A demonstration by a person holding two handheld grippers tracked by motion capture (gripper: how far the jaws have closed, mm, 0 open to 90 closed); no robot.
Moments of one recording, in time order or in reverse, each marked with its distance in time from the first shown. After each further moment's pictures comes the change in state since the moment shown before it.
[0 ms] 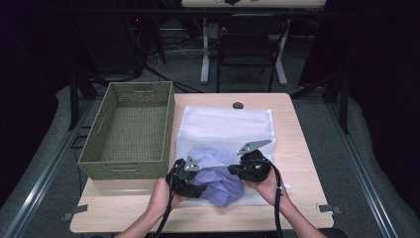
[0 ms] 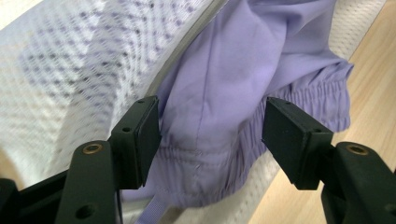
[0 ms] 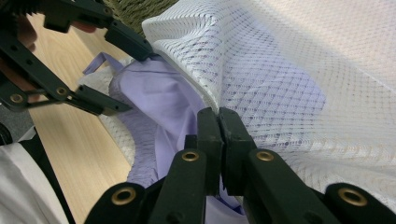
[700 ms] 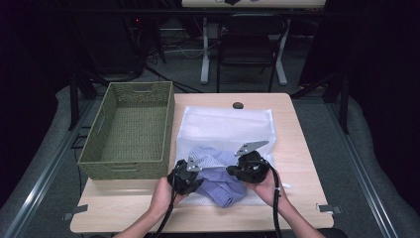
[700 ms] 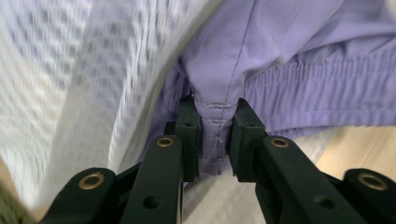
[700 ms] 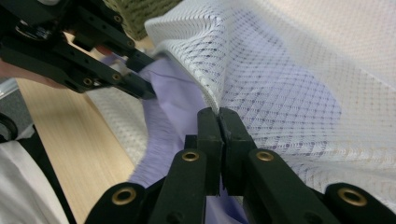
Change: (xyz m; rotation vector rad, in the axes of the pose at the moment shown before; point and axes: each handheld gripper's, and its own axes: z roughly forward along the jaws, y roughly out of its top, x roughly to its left) left arm 0.005 0.001 0.025 0.006 0.014 0.016; right arm 0.006 0.002 0.001 0.004 -0.003 -0.011
